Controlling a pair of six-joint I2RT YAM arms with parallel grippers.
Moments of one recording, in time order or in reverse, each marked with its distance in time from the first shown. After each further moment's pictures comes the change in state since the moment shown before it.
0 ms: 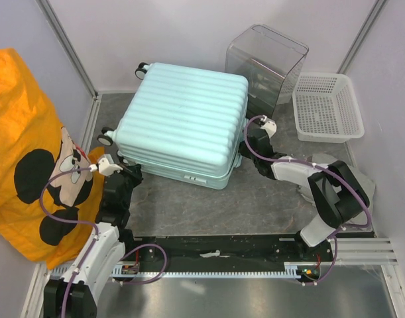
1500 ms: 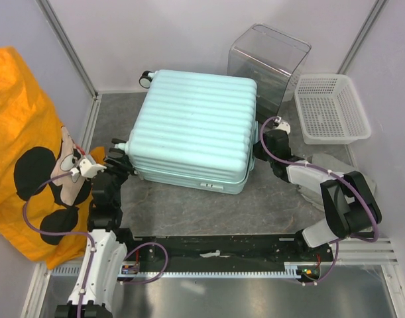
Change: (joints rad) left arm 0.165 -0.154 0.100 -0.200 -0.049 0.003; right arm -0.172 -0.129 -0.119 -0.003 -0.209 -0.119
